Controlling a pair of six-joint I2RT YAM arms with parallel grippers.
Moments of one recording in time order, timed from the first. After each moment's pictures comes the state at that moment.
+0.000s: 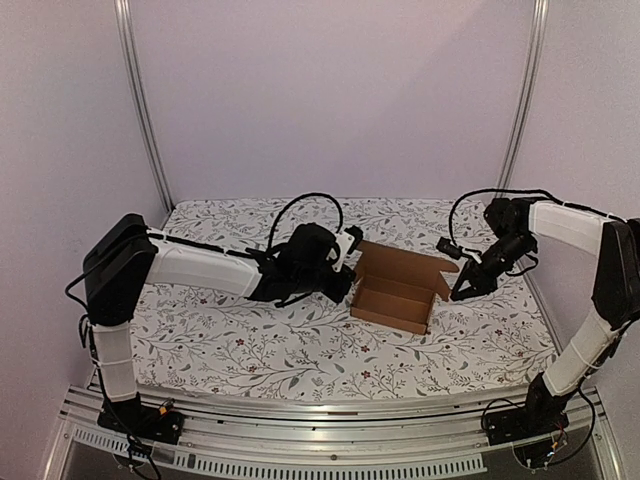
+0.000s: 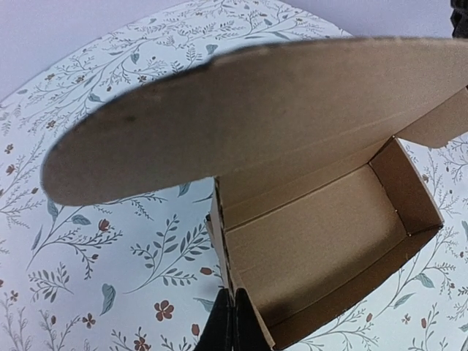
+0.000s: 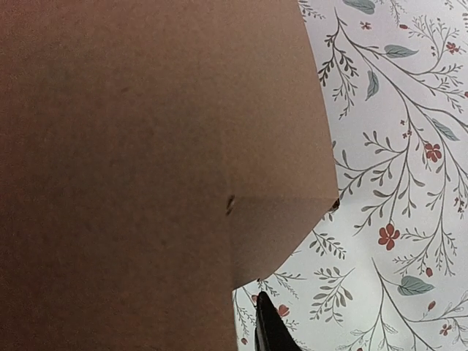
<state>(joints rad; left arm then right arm) -0.96 1.98 1.27 0.13 -0.11 -0.14 0.15 1.62 1.18 -1.08 -0.62 -0.84</state>
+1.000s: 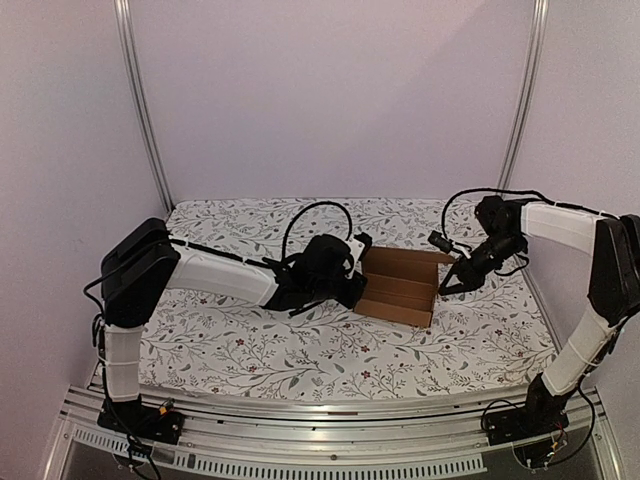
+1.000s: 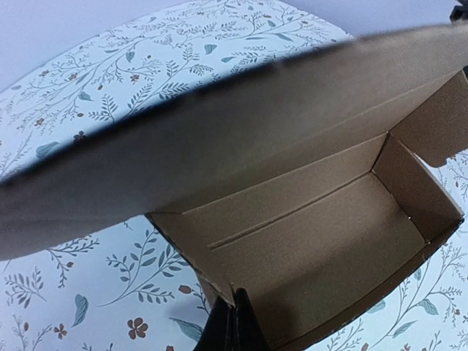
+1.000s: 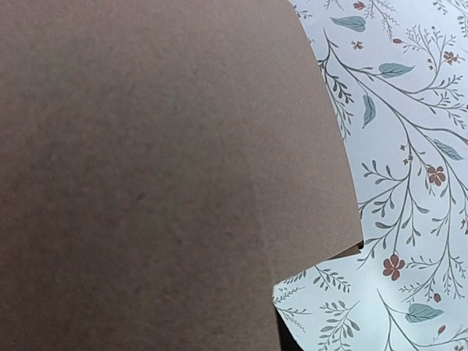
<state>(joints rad) -1.00 2.07 1.32 0.18 -0.17 -0.19 0.20 1.66 1.18 -0.96 -0.67 -0.67</state>
